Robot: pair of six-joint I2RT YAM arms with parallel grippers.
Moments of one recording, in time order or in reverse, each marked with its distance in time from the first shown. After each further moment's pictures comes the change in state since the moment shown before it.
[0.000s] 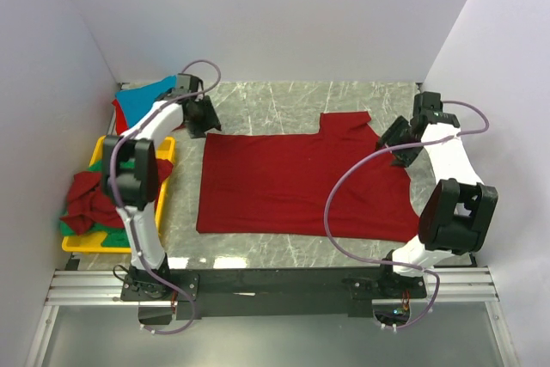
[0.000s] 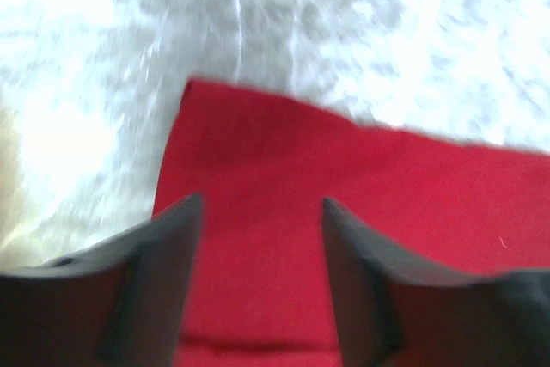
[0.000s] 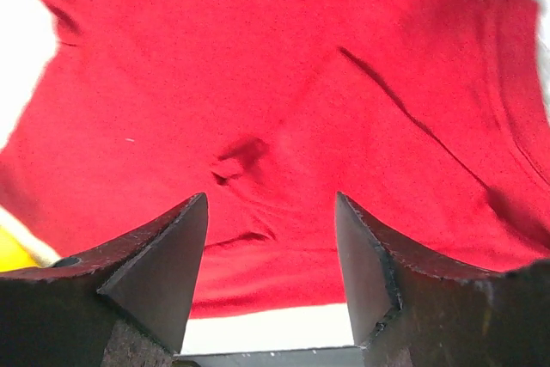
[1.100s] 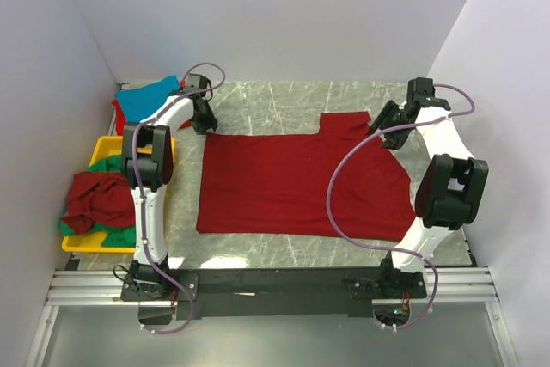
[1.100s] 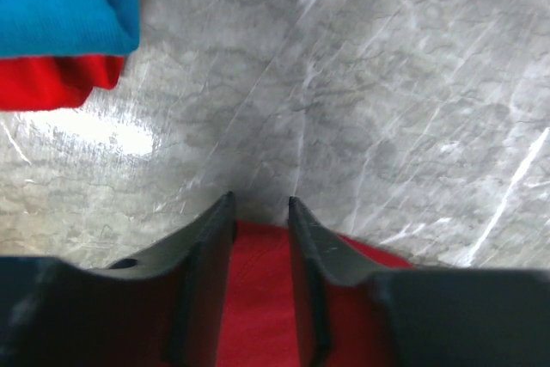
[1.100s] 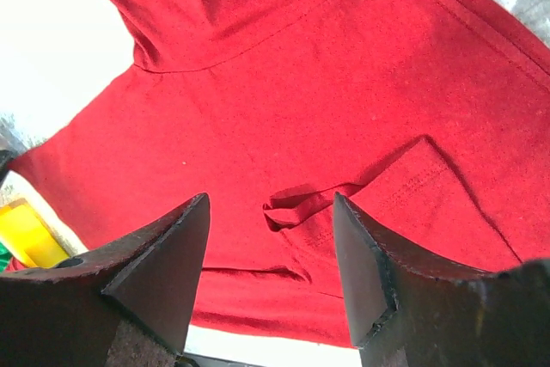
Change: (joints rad) left arm -0.003 0.319 0.264 -0.030 -0.169 -0.021; right arm 0.028 0.201 0.187 0.082 -0.120 -0.058
